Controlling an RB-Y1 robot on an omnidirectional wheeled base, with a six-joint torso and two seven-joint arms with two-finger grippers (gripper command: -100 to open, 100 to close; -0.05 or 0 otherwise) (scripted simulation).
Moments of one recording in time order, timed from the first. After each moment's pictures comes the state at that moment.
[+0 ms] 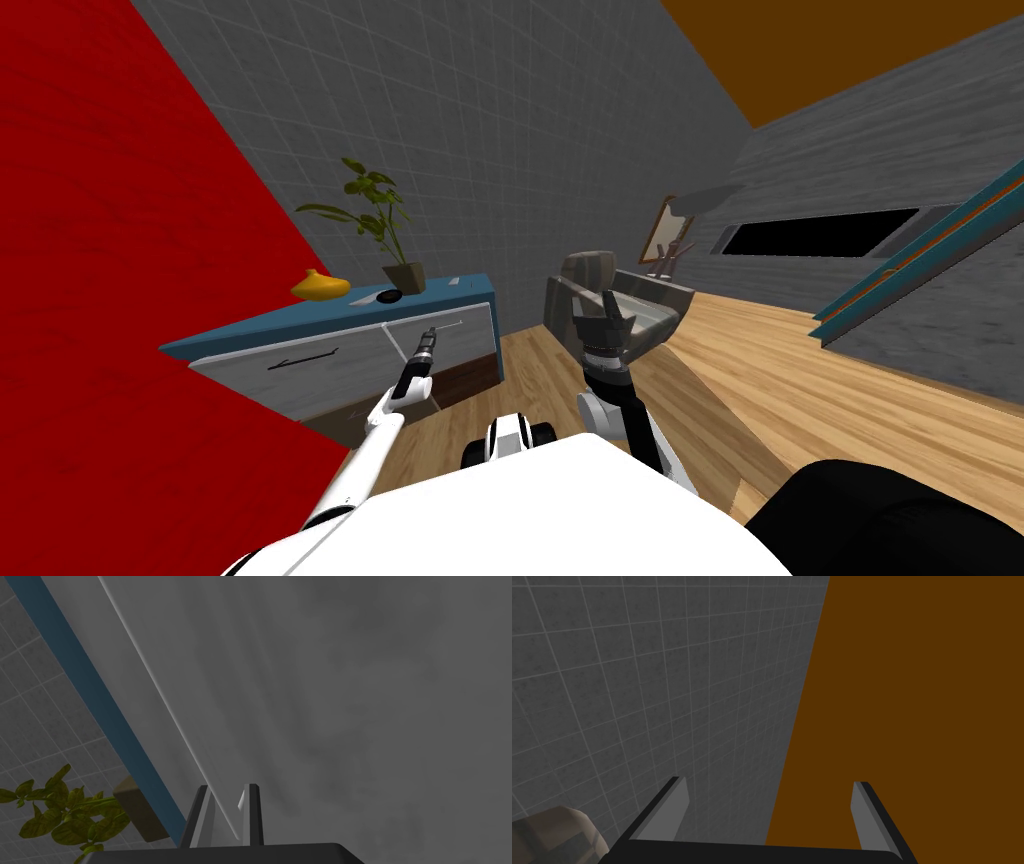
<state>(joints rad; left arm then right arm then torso) -0.24 0.29 0.12 -1.06 0.15 -0.44 -0.26 0.52 0.02 0.02 -2.38 0.02 -0.60 -0.14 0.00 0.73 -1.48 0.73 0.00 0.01</state>
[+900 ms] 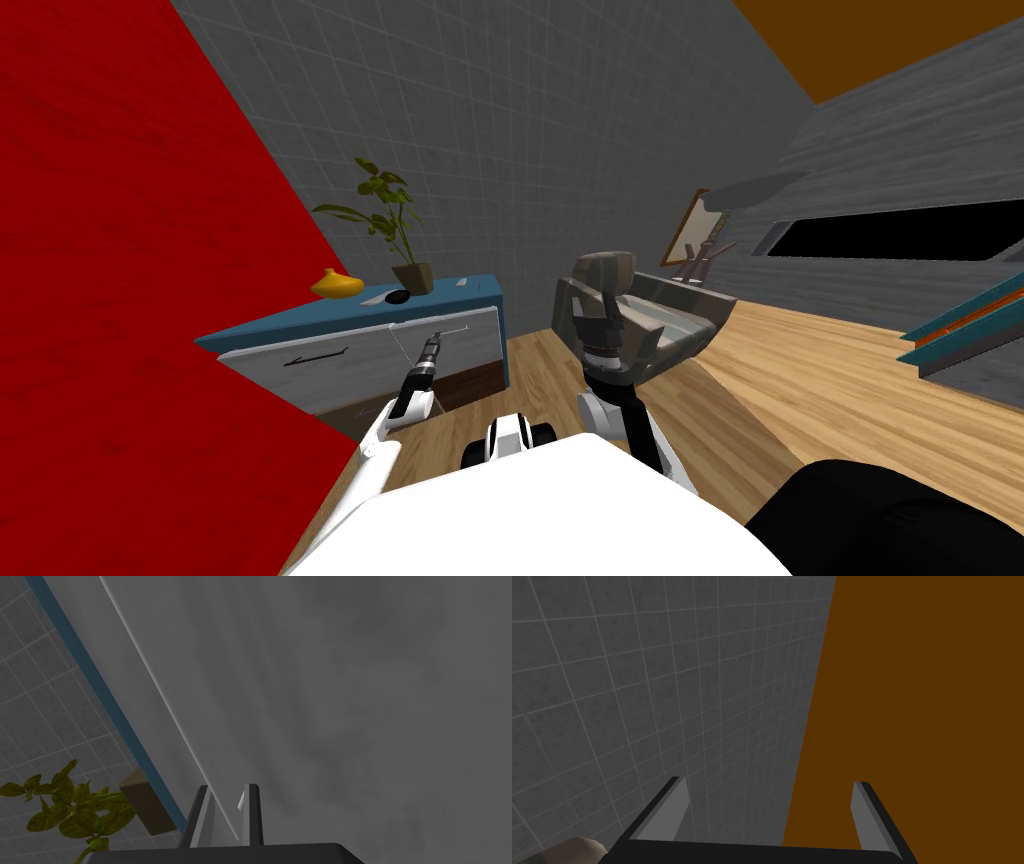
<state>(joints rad) -0.04 0.22 0.09 -1.34 0.04 -0.38 -0.20 0.52 0.02 0.02 -2.38 0.02 -0.60 -0.14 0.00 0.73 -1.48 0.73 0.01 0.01</state>
